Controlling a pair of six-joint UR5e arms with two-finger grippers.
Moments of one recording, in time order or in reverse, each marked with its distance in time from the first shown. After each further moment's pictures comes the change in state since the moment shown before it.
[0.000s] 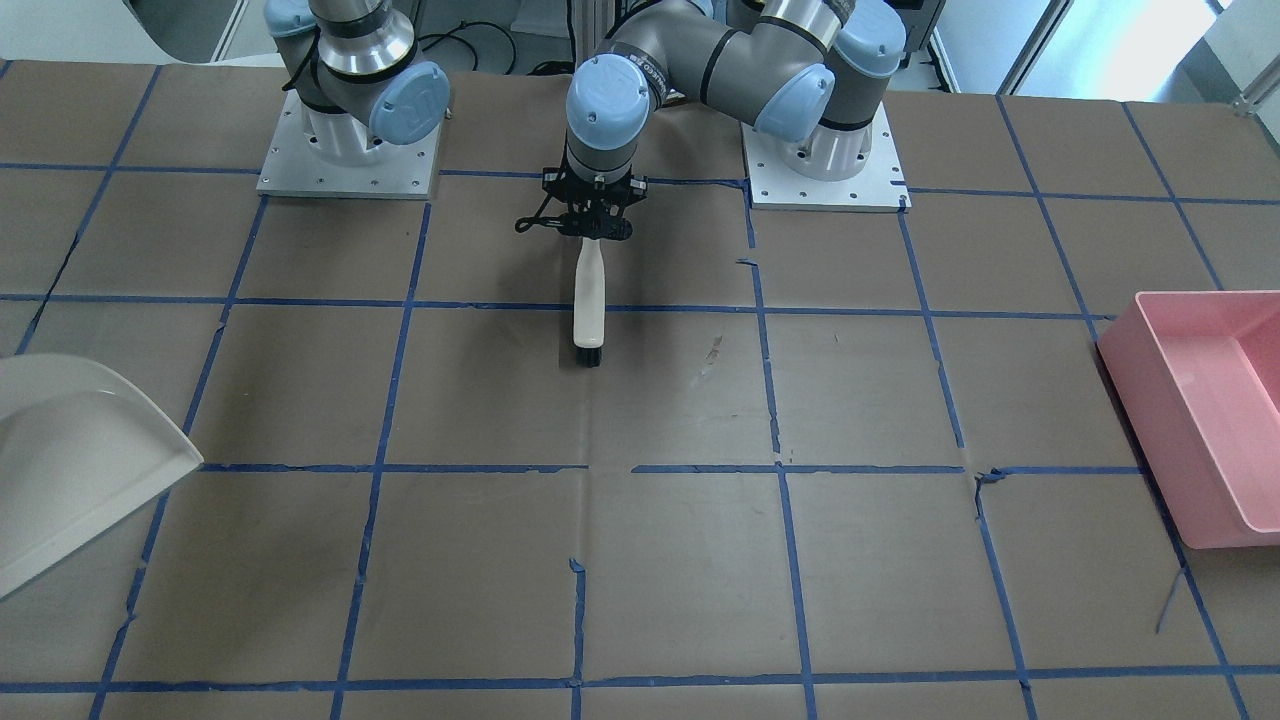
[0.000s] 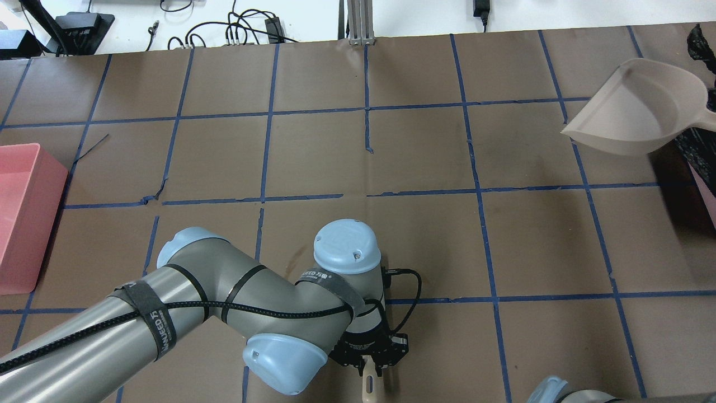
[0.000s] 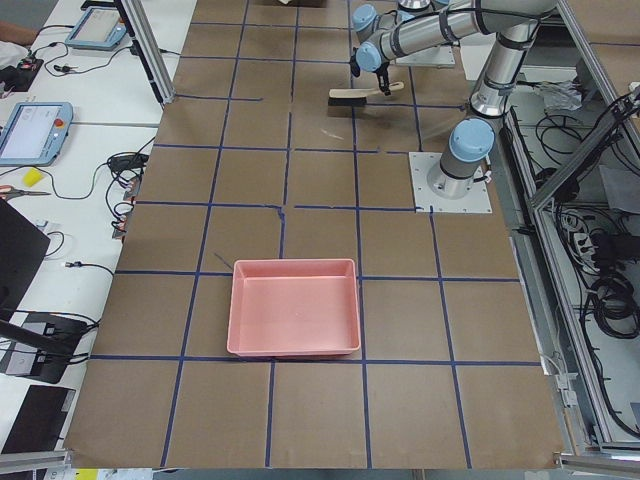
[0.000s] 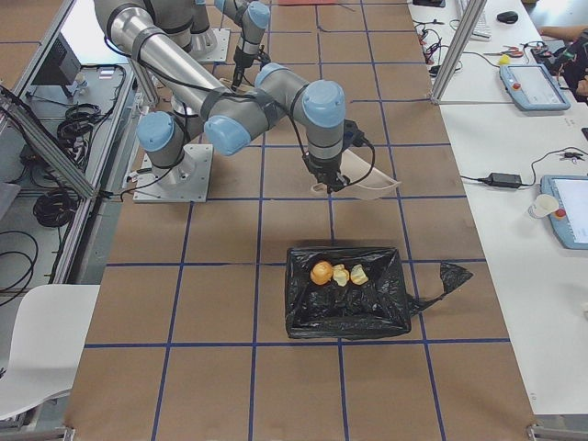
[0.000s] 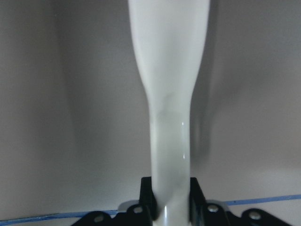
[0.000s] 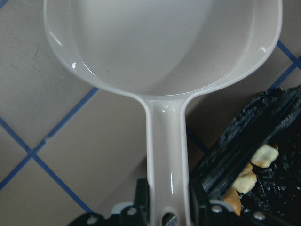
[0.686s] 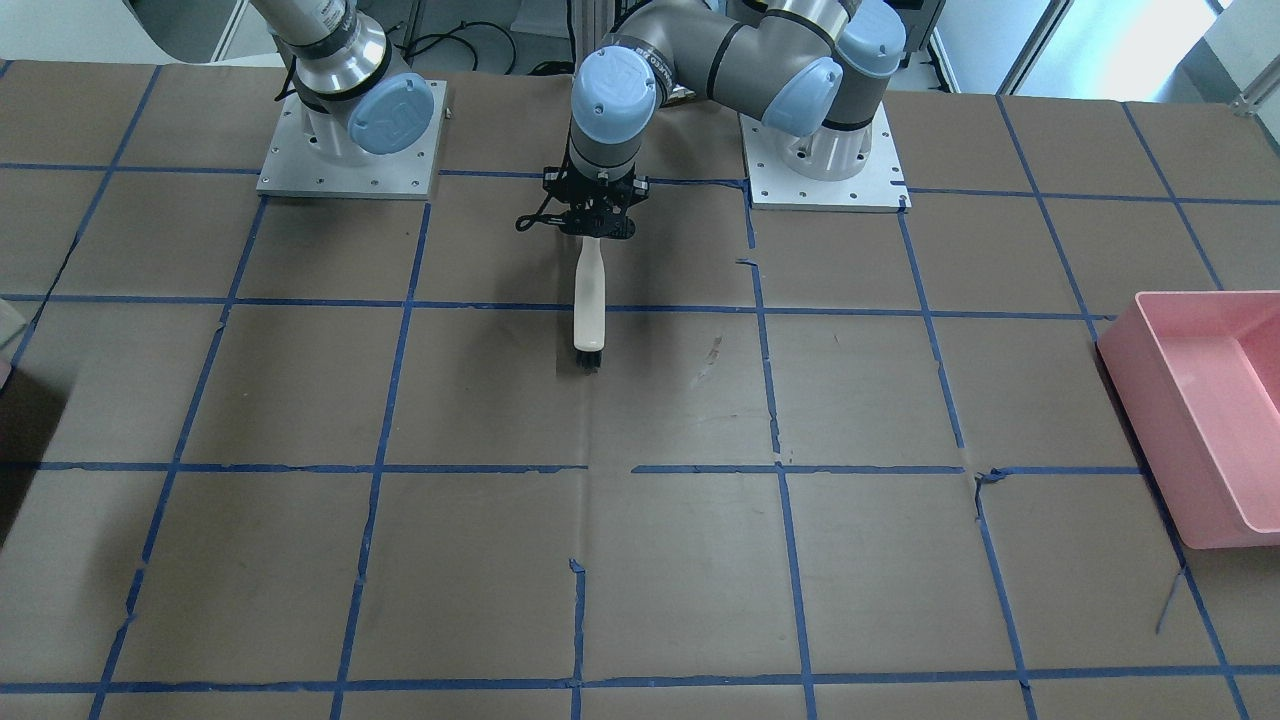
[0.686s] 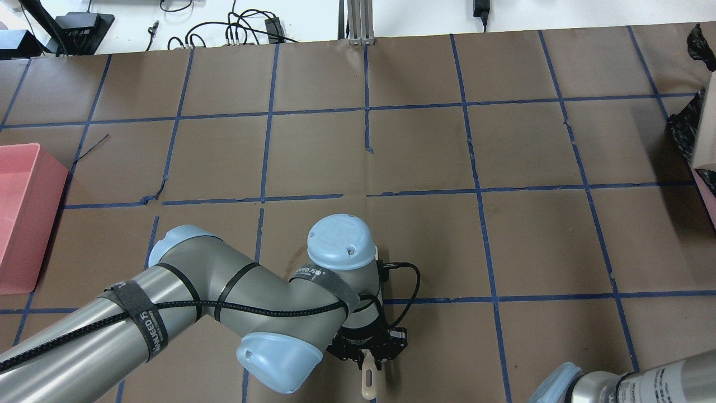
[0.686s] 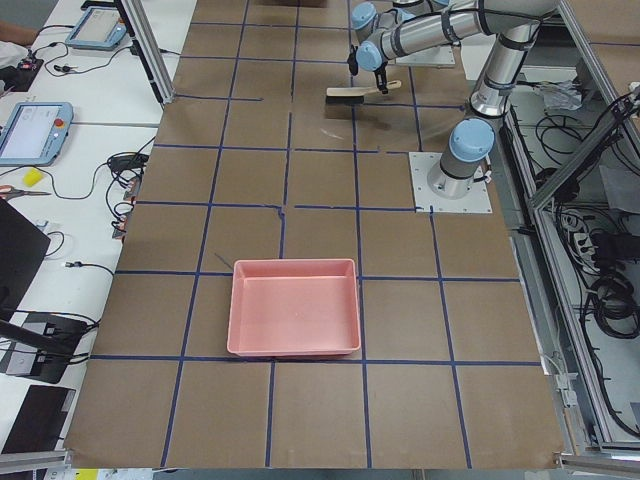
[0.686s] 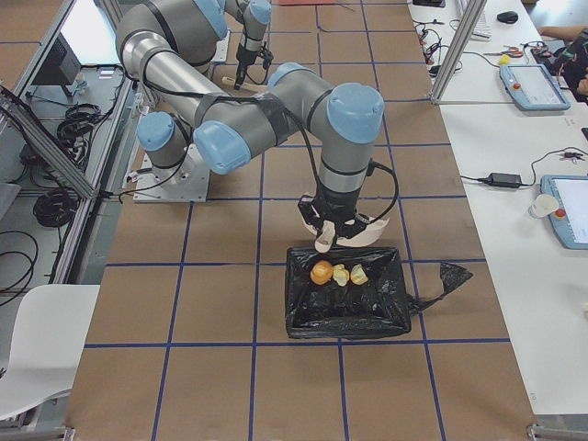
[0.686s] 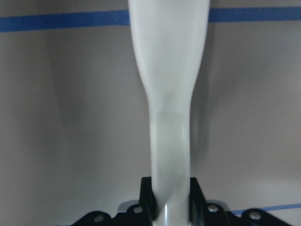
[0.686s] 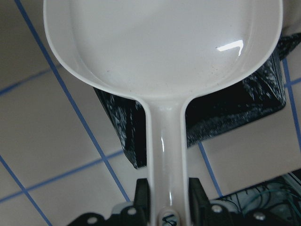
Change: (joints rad) left arm 0.011 0.021 0.002 0.005 0.002 0.004; right arm -0.183 0.140 -0.407 0.299 -0.158 -0.457
